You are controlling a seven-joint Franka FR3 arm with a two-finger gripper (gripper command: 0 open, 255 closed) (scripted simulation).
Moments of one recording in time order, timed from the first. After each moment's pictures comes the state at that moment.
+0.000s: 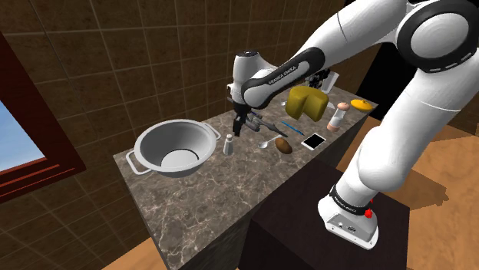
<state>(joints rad) 0.07 -0.03 0.01 -2.39 -0.13 2.39 -0.20</state>
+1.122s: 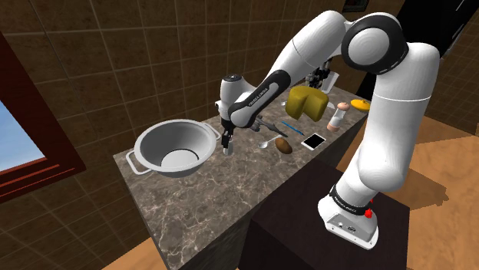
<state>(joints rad) 0.09 0.28 0.01 -2.27 -0.17 2.59 -0.19</state>
